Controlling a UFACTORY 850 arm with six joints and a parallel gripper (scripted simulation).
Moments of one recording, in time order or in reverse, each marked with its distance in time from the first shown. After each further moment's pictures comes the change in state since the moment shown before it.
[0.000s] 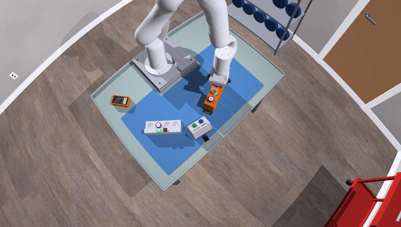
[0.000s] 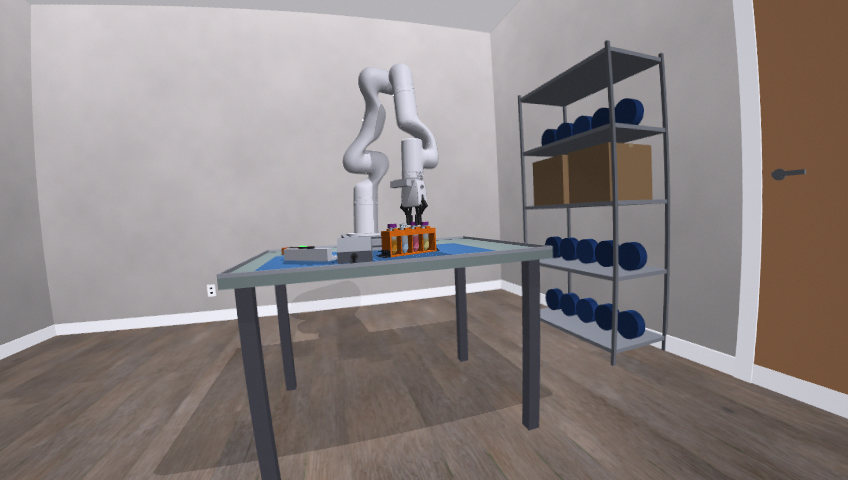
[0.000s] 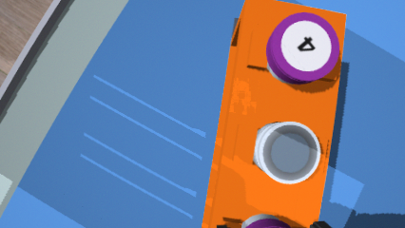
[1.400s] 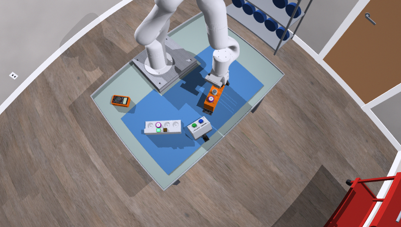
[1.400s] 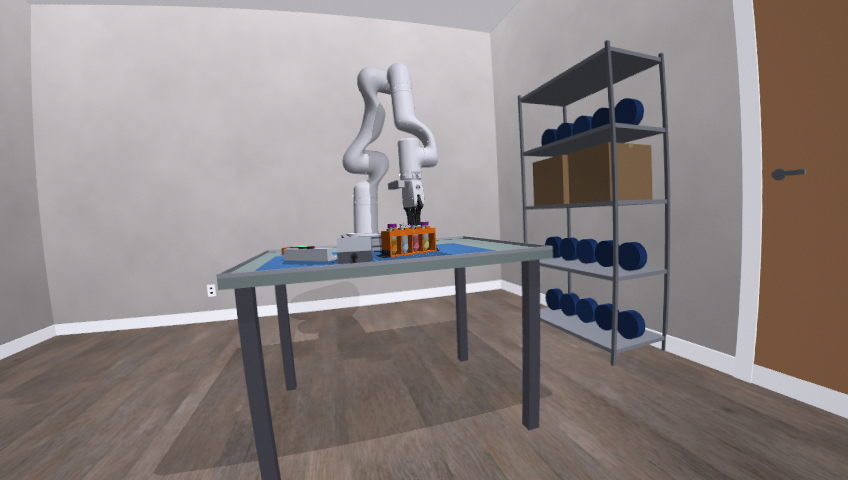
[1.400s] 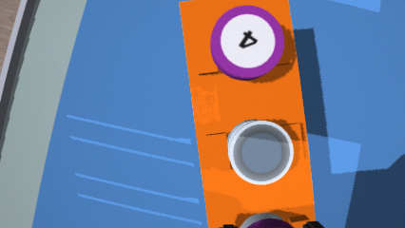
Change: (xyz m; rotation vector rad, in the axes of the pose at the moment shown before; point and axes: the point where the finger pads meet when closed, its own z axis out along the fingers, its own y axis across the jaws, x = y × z) arm 0.000 0.000 0.001 0.013 -0.045 0.287
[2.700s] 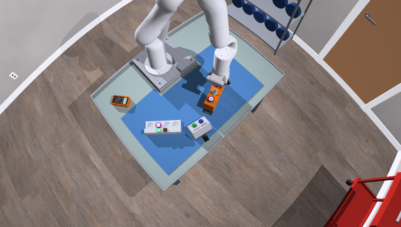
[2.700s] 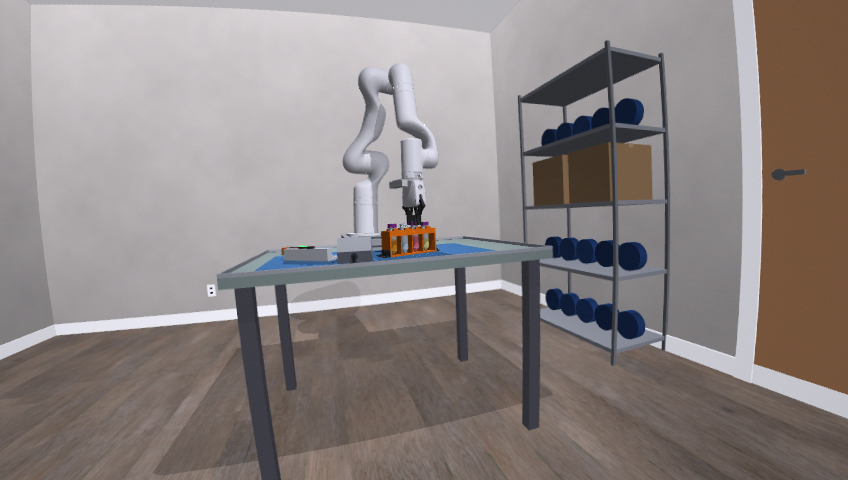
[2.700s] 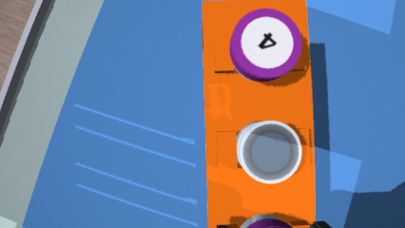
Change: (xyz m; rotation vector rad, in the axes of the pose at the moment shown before) arm 0.000 0.000 -0.001 -0.009 0.038 -0.098
